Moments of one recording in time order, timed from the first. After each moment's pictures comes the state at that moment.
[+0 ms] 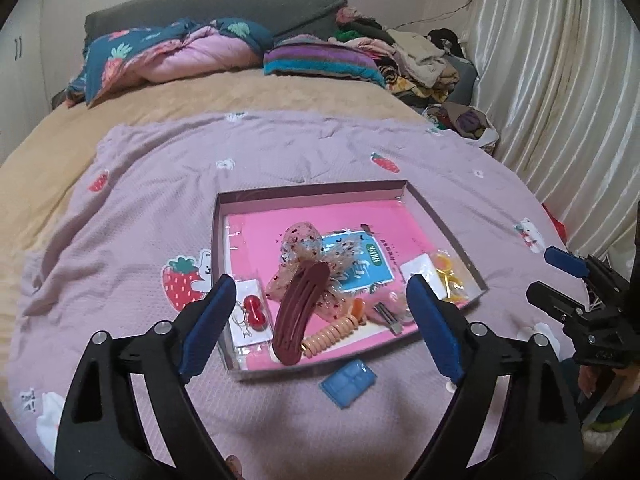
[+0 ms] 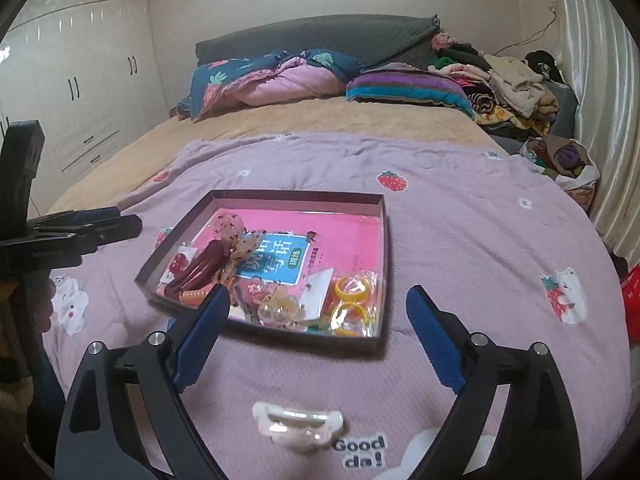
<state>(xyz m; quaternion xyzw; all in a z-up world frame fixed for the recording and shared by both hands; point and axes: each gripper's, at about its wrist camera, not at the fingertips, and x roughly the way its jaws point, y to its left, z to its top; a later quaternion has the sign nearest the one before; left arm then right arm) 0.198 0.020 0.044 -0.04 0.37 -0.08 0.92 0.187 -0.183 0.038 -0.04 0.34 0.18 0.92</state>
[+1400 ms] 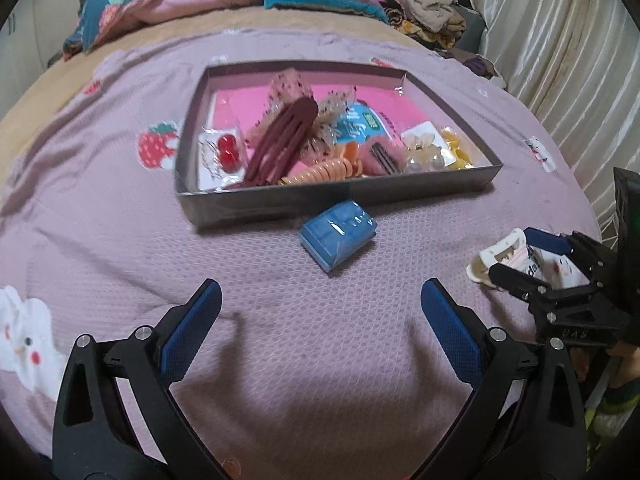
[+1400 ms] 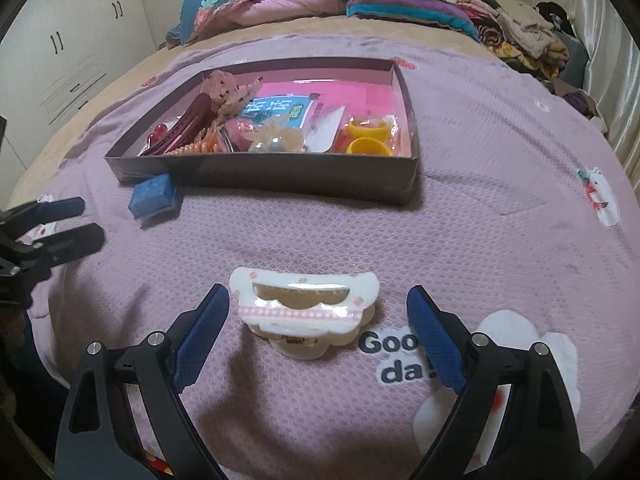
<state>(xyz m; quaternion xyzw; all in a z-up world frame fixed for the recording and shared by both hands) 0.147 0.000 -0.054 -0.05 0.46 -0.08 0.88 0.163 -0.170 -0.071 -0.06 0.46 0.17 0.87</state>
